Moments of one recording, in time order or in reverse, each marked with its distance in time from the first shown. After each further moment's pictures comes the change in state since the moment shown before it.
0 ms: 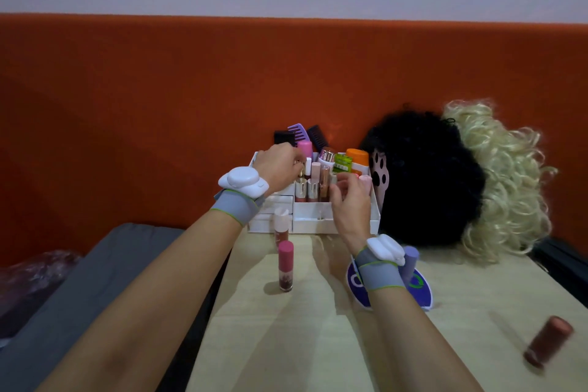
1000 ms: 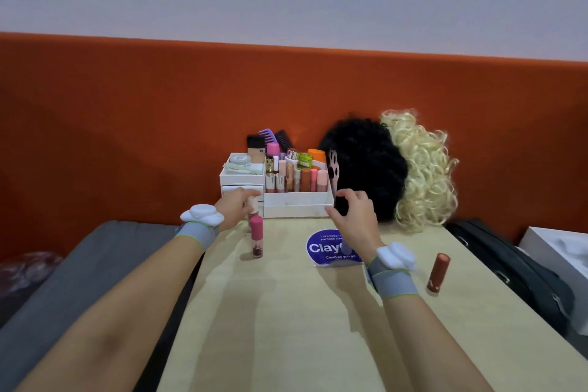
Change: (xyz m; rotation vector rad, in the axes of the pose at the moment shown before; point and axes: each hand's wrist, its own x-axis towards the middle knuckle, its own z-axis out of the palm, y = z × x) left_hand -0.090 -0.022 0.032 -0.187 -0.184 -0.073; right_hand -0.069 -0.002 -0.116 -0.365 -0.156 0.061
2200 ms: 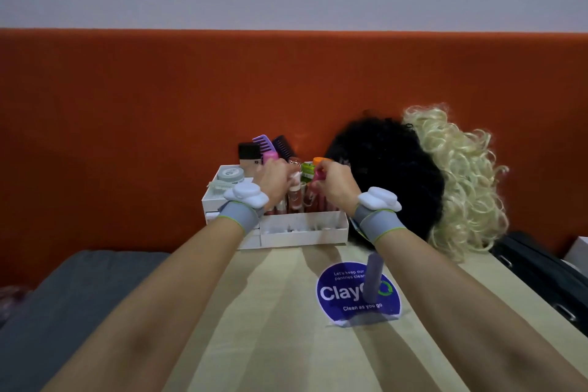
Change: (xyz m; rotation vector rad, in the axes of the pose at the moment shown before) left_hand 0.133 0.056 0.004 0.214 0.202 0.141; right_hand 0.151 -0.031 0.048 0.028 -0.163 -0.061
